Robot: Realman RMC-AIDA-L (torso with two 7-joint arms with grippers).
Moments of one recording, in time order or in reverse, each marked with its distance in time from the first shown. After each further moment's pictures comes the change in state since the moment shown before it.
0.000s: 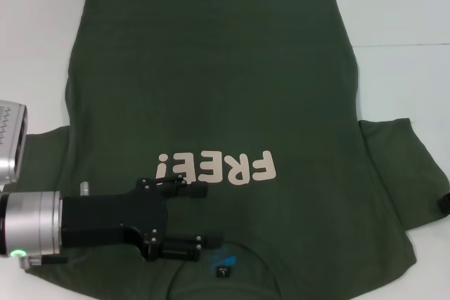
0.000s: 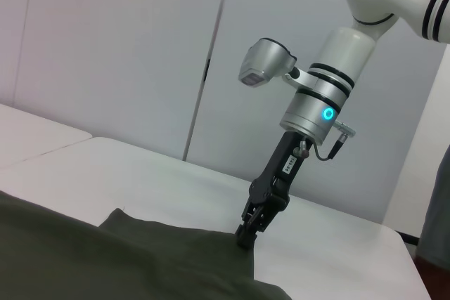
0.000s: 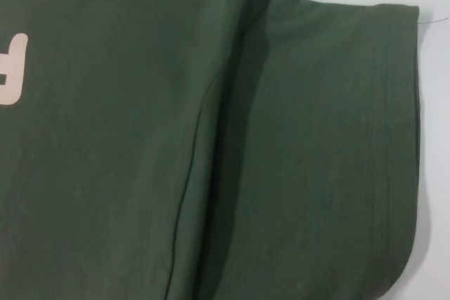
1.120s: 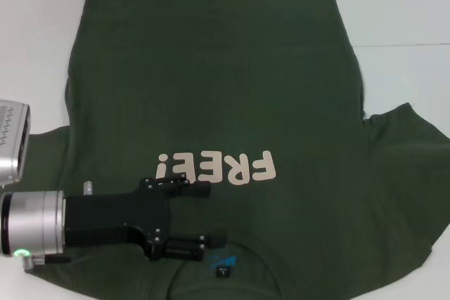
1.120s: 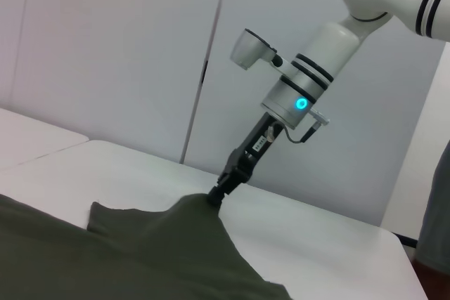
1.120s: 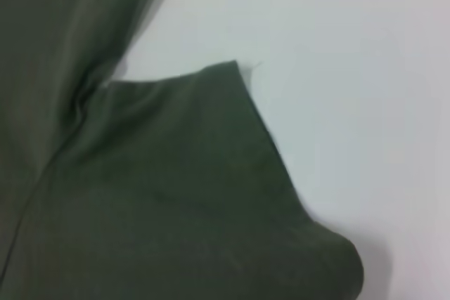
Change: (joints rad) left arm -0.004 -0.006 -0.002 0.000 0.000 0.001 0.001; right arm -0.002 -0.058 -0.021 0.027 -0.052 0.225 0.043
